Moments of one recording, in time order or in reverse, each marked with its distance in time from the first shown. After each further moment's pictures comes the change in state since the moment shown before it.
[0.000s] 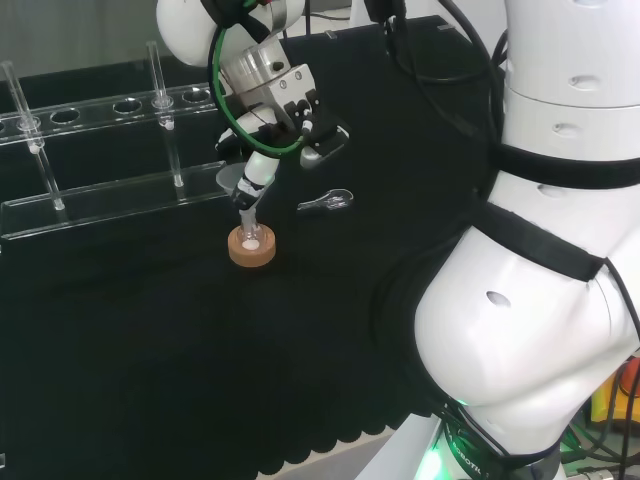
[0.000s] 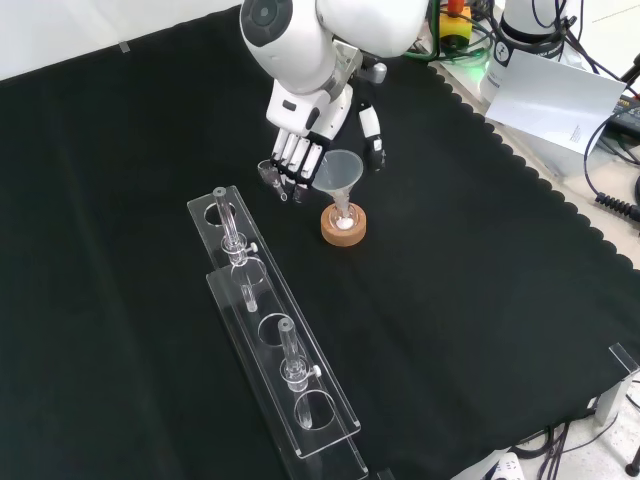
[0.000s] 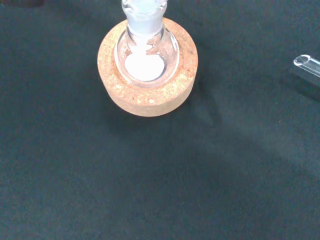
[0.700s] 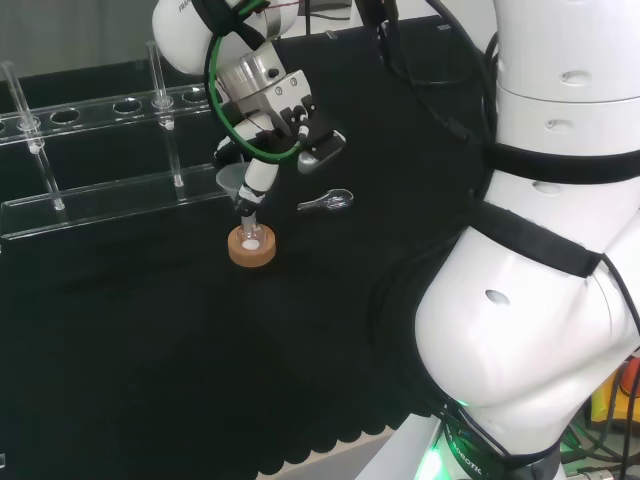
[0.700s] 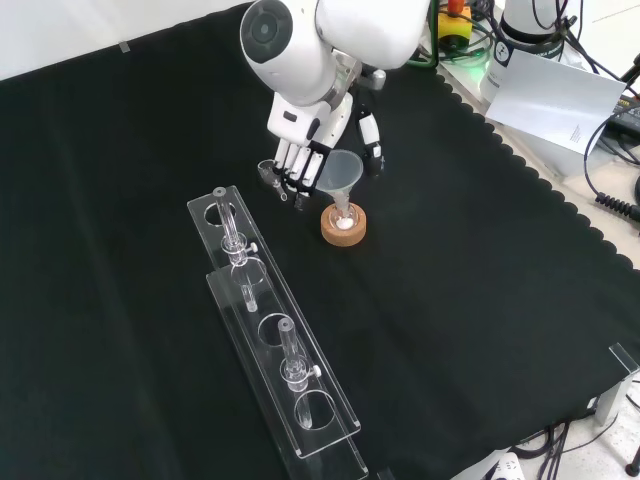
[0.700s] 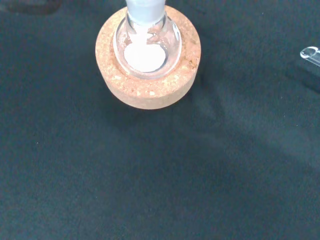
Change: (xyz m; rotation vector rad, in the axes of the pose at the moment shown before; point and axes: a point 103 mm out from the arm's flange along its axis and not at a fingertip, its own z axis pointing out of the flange) arm 0.003 0.008 0.007 0.026 -0.013 -0.005
